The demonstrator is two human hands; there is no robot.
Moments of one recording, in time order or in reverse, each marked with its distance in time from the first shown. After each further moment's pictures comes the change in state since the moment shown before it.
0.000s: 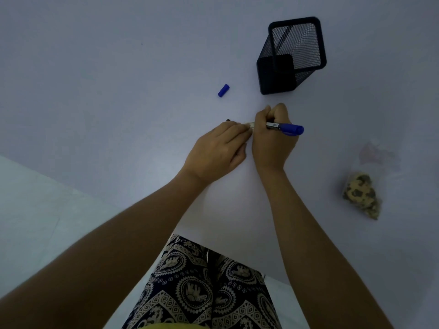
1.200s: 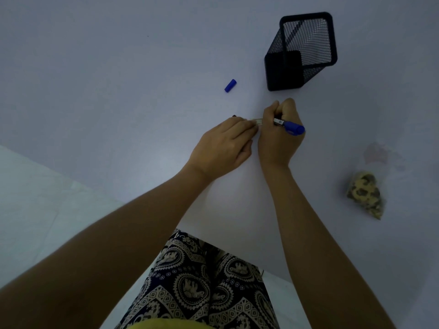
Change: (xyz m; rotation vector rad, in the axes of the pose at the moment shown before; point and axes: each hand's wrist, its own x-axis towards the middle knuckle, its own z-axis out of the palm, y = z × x) left_hand 0.001 -0.003 -0.001 -0.016 0.012 0.025; right_hand 0.001 -0.004 0.001 0.006 0.054 -0.082
